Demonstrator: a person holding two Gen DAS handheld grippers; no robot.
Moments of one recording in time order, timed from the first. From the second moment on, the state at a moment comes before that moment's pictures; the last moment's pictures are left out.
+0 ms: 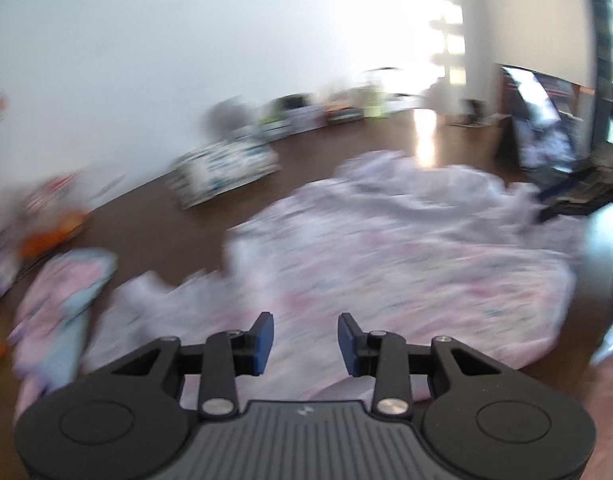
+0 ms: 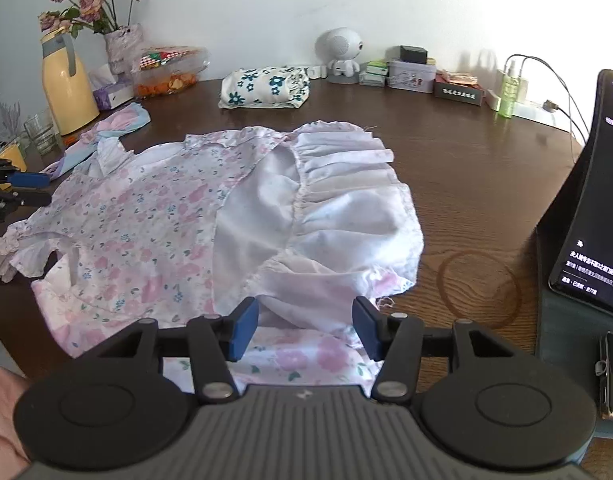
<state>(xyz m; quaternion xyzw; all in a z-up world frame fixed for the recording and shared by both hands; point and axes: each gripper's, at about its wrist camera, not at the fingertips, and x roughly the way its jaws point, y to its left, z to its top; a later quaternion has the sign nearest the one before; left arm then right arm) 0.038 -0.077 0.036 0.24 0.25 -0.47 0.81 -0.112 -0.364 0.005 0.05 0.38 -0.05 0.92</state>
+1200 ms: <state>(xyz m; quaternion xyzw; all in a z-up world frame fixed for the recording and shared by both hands) -0.022 -0.089 0.002 0.46 0.19 -0.53 0.68 -0.159 -0.339 -0.001 0.03 0.43 0.04 0.90</state>
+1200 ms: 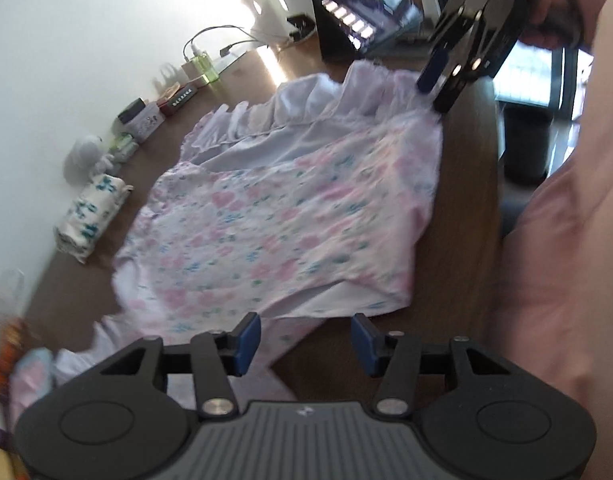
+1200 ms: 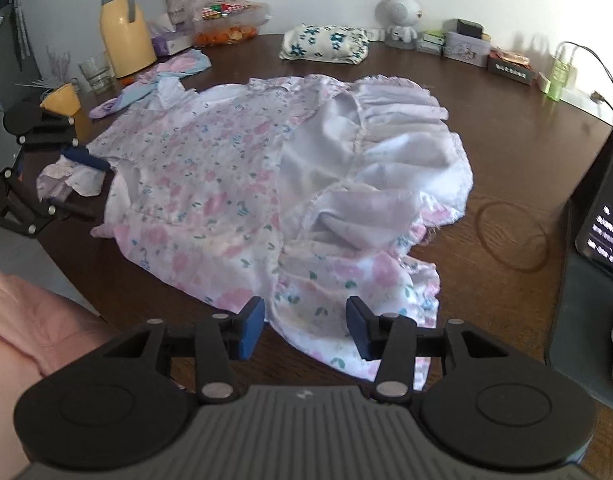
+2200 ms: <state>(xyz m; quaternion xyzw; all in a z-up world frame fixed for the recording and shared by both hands) 0.055 -0.043 0.026 0.32 0.28 -0.39 0.82 -0.009 -0.345 0.036 0.03 0.40 0.04 0.92</state>
